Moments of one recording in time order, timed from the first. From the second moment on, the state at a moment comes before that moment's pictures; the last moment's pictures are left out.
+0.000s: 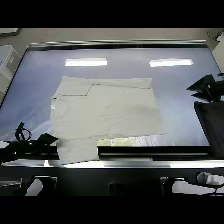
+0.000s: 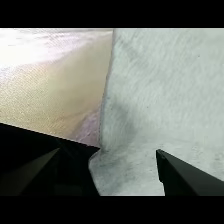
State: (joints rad) left arm 0.57 -0.92 0.35 0.85 -1.06 -1.18; right arm -0.54 -1.51 1.63 -0.84 1.60 1.38
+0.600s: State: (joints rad) left arm 0.50 -1.05 0.35 0.81 -1.00 -1.17; right arm -0.54 -1.51 1.62 -0.84 1.60 1.36
